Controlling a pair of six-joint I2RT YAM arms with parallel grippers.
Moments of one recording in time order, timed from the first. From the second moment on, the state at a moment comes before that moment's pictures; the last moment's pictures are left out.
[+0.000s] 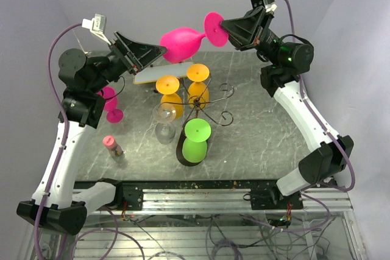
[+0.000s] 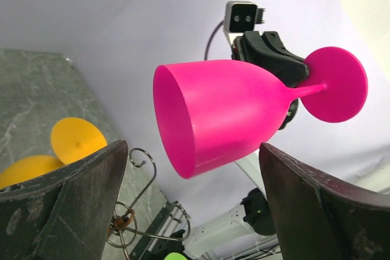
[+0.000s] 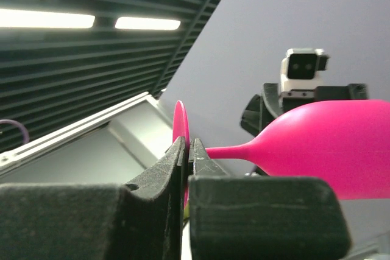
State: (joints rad) left arm -0.23 1.08 1.35 0.03 0.65 -1.08; right arm 0.40 1.54 1.58 0.95 -0.75 1.92
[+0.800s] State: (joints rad) left arm -0.23 1.02 1.18 0.76 0.78 -1.55; right arm 0.49 1.57 1.50 1.14 -0.65 2.07
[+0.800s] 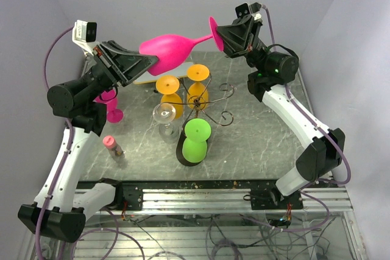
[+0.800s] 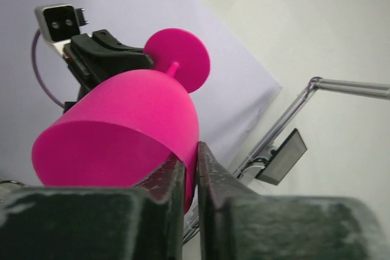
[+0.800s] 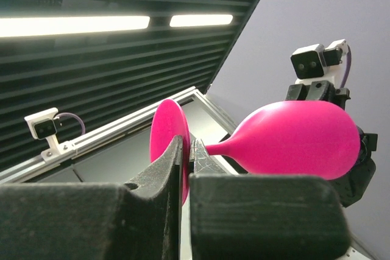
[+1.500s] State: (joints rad) left arm -0.23 0.67 1.49 -0.25 0.39 -0.94; right arm 0.35 1.46 1.49 0.71 -0.73 1.54
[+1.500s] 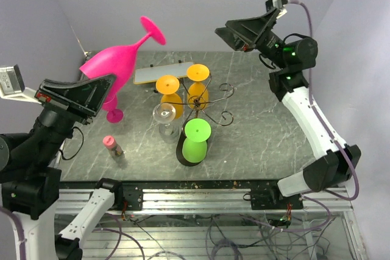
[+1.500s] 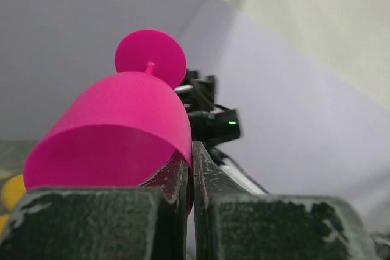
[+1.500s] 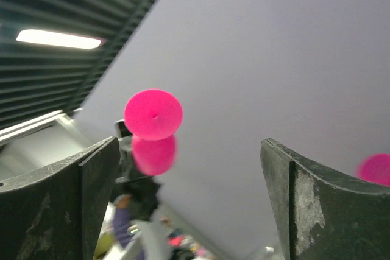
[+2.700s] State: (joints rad) left arm -0.23 1.36 1.46 -1.16 -0.05 -0.37; right arm 0.30 1.21 1.62 -0.49 -0.24 0.39
